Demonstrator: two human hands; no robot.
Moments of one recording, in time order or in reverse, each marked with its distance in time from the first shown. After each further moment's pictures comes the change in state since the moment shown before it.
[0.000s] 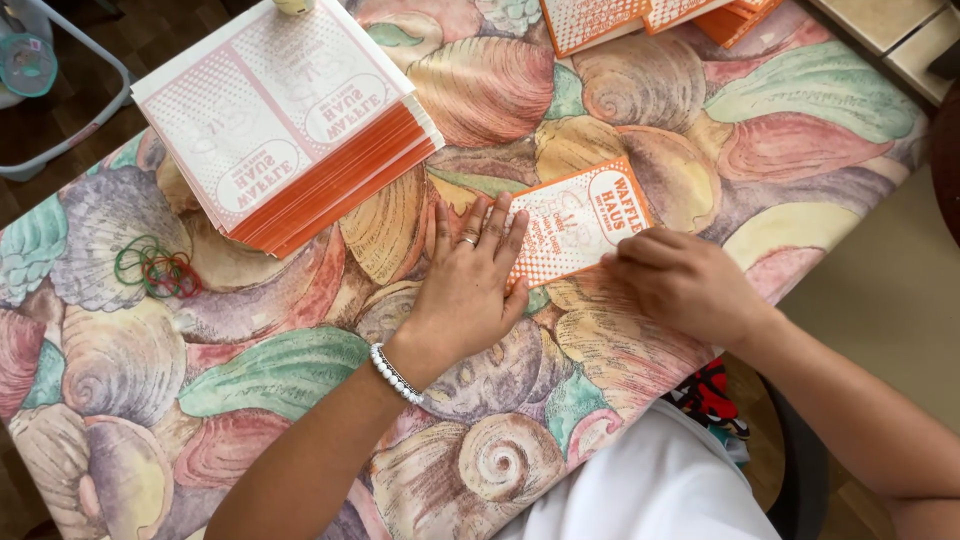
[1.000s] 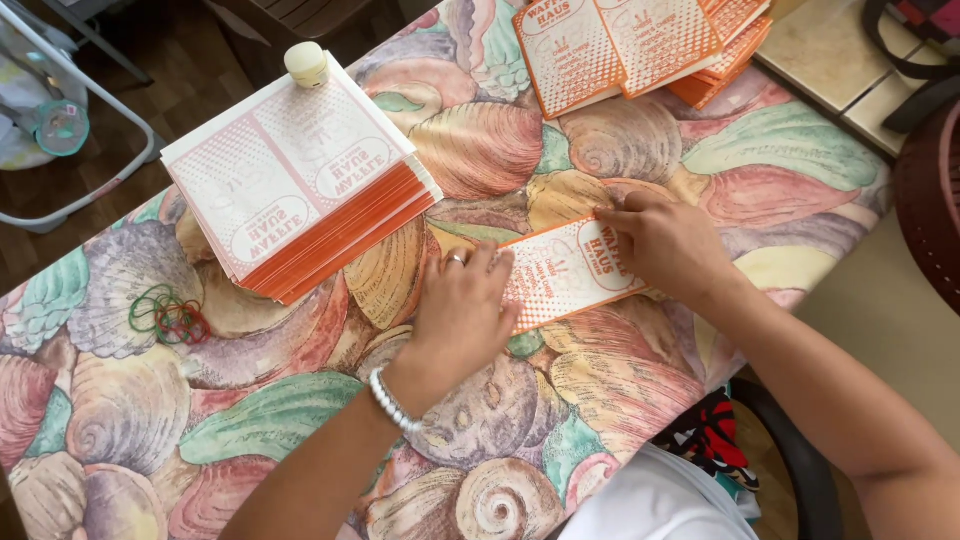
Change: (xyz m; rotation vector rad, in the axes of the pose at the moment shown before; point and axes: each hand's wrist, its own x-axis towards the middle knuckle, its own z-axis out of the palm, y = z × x) left_hand 0.016 -0.001 -0.026 -0.095 -0.002 -0.106; right_hand 0.035 0.068 0.020 -0.329 -0.170 0.463
